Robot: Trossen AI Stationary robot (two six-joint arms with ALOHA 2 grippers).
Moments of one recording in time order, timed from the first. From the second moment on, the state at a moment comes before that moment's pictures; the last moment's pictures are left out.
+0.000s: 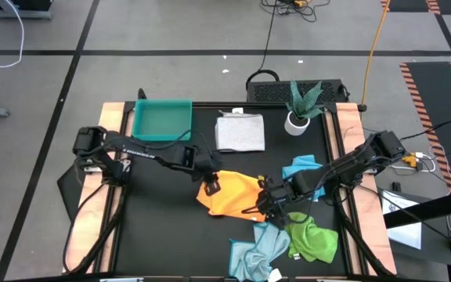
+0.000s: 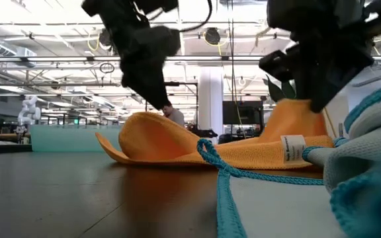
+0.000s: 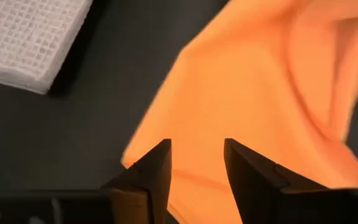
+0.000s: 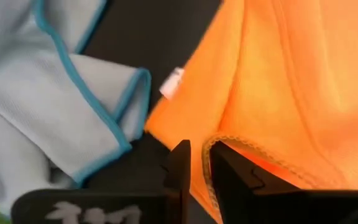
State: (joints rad) left arm -0.03 1.68 1.16 -0.54 -0.08 -0.40; right arm 0.36 1.56 0.98 -0.56 -0.03 0.00
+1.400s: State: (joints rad) left arm 0.16 1.90 1.16 -0.52 -0.15 -0.33; right arm 0.26 1.30 1.06 -0.68 0.31 0.35
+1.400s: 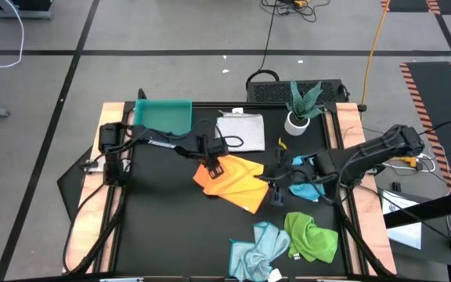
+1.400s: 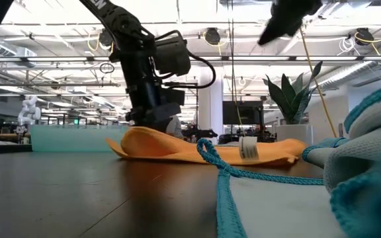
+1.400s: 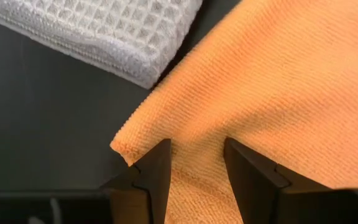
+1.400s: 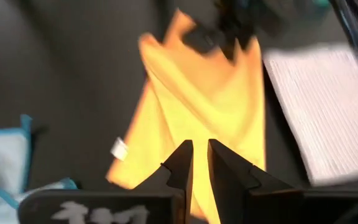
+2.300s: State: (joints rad) left arm 0.08 1.68 1.16 -0.64 -0.19 -0.44; right arm -0.33 1.32 0.61 -0.27 -0.39 0.49
